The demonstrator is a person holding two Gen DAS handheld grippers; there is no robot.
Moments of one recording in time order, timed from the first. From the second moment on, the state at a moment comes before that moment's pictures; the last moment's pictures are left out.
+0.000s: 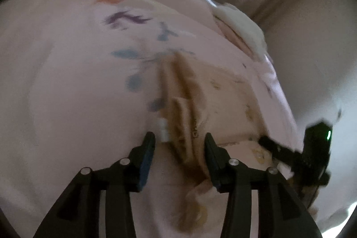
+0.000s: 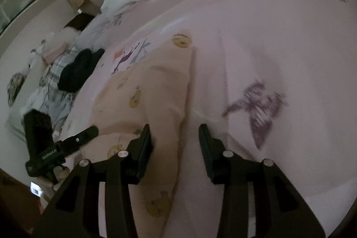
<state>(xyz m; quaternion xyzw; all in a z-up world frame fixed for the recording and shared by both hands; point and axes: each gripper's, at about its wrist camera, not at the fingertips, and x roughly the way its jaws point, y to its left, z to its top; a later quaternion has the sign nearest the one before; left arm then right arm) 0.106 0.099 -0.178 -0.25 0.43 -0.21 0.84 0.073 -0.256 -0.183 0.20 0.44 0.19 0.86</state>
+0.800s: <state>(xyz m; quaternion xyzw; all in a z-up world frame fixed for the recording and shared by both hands) 0.061 0.039 -0.143 -0.10 0.46 -0.18 0.86 0.027 -0.230 -0.129 0.08 0.52 0.03 0.85</state>
